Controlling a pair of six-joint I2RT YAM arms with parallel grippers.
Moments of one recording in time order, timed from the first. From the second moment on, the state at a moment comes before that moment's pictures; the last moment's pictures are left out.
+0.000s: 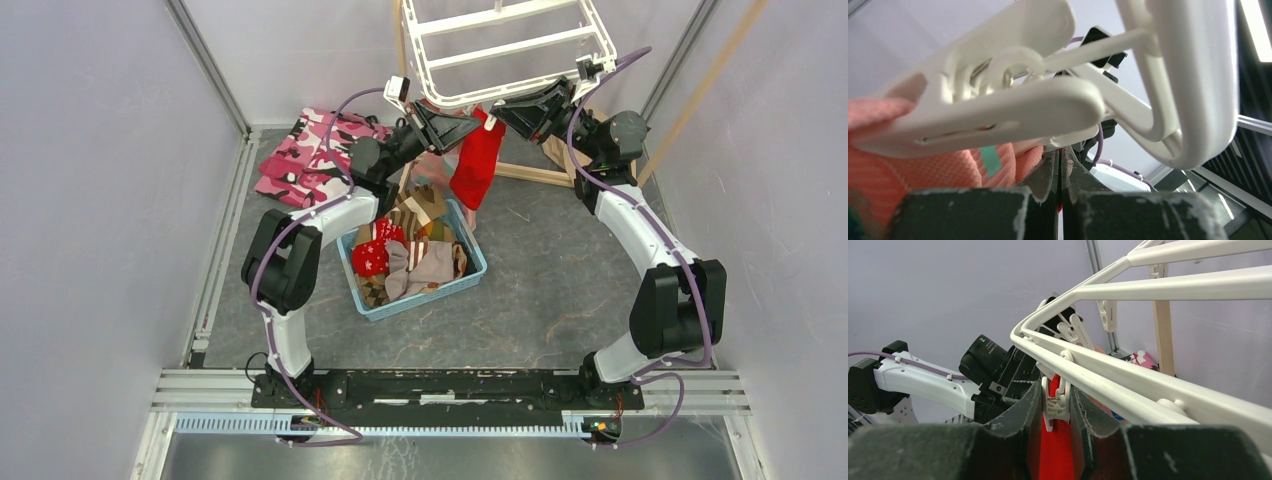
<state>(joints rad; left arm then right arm) -0.51 1.92 1.36 1.22 0.59 -1.45 0.14 1.55 1.25 0.88 -0.91 0.76</state>
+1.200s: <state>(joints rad) -0.51 1.94 1.36 1.23 0.58 -1.48 0.14 1.51 1.24 0.68 -0.93 0.64</state>
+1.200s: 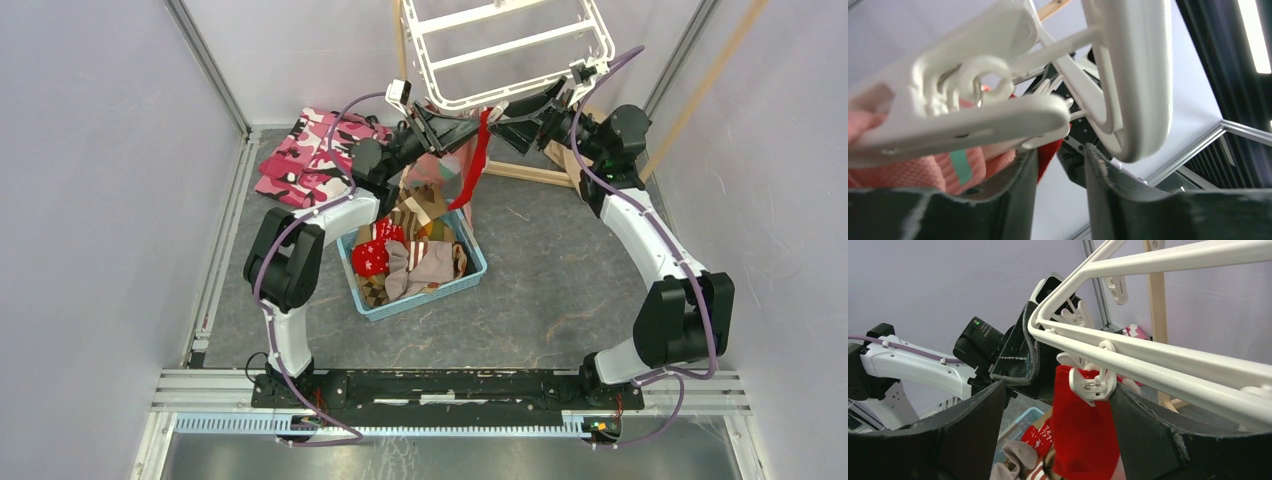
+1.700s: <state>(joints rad) -0.51 1.74 1.22 0.96 0.59 -1.27 0.09 1.40 1.22 0.31 -0.90 0.39</state>
